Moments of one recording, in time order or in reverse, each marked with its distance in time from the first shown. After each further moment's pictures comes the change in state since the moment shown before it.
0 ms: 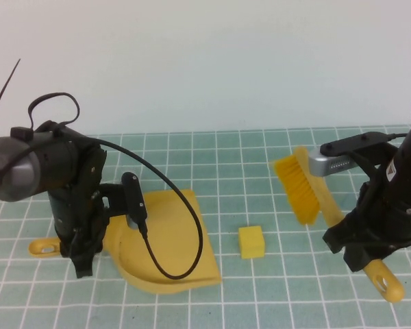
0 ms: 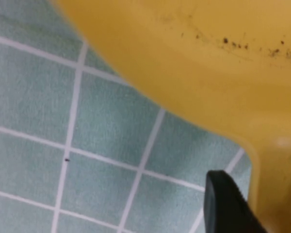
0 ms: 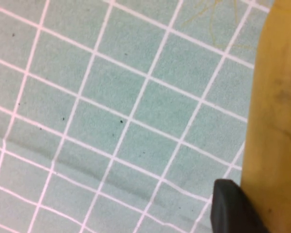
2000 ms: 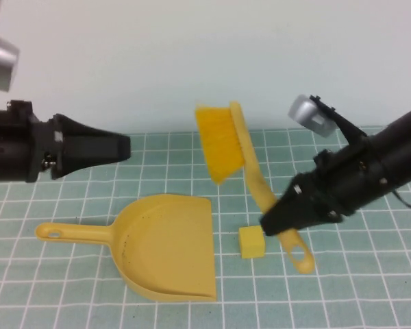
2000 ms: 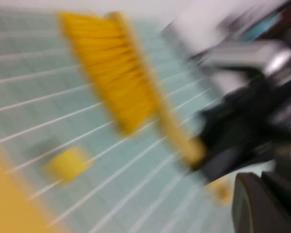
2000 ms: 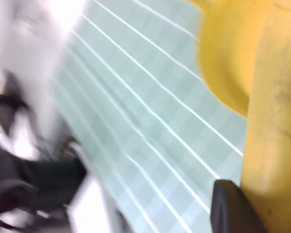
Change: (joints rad) right arm -0.170 0.108 0.000 0.871 -0.026 -0.663; left arm 0.414 -0.541 0.161 -1.496 0.306 0.078
